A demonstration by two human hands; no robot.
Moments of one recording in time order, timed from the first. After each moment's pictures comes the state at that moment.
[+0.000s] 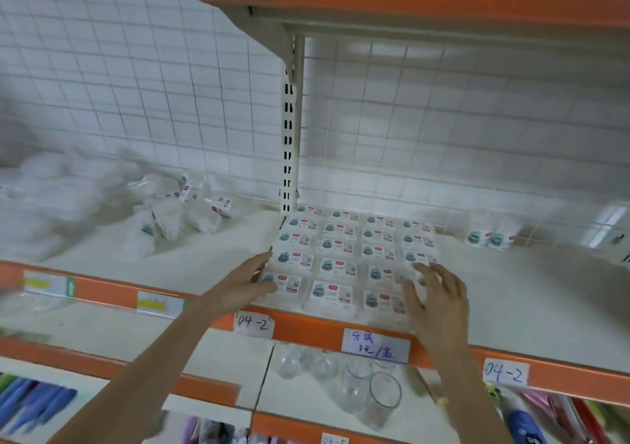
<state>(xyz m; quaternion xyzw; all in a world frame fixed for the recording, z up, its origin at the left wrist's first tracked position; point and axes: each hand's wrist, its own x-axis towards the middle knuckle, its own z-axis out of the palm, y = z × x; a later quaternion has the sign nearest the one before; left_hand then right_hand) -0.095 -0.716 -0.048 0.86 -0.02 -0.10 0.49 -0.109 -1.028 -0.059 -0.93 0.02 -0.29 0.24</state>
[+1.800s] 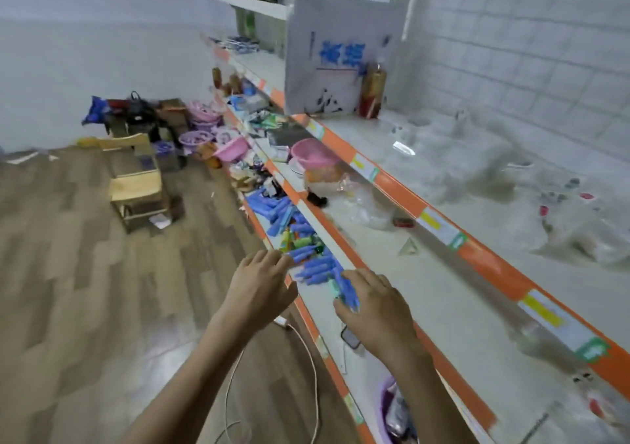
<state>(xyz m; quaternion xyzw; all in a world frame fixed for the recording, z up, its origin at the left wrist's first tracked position) -0.431 -0.395 -0.100 0.93 0.34 0.13 0.01 -0.287 -0.532 -0.088 -0.82 -0.55 0.05 0.16</state>
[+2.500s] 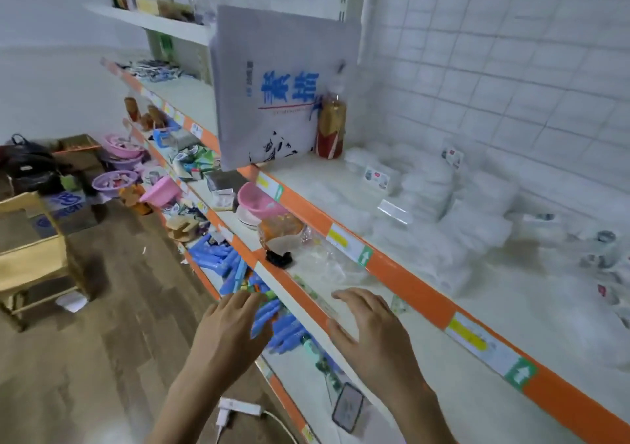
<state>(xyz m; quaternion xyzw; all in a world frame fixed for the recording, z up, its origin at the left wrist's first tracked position) -0.313 -0.196 -0.117 0.94 0.27 0.18 0.06 -0.179 -0.363 -0.078 -0.84 -0.48 0.01 0.25</state>
